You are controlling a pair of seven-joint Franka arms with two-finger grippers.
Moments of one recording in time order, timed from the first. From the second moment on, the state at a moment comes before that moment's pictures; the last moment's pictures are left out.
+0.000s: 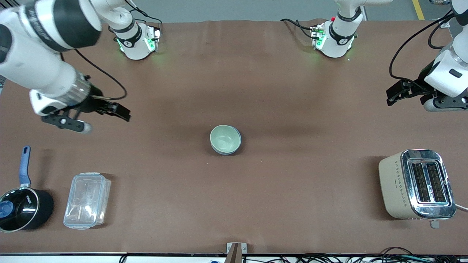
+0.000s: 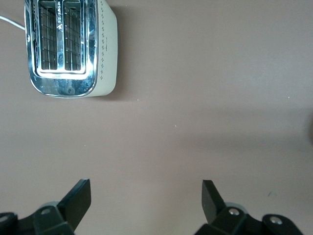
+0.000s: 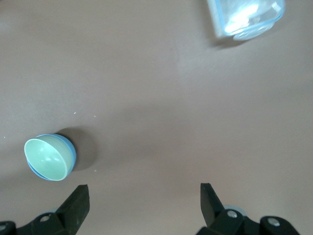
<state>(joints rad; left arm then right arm) -0.05 0.00 -0.07 -1.61 0.04 1.63 -0.12 0.33 0.08 -0.15 -1.63 0.11 1.69 0.43</state>
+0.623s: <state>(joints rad) -0.05 0.00 -0.07 -1.61 0.04 1.63 -0.12 0.08 0.03 -0.16 -1.54 0.06 1.66 0.12</state>
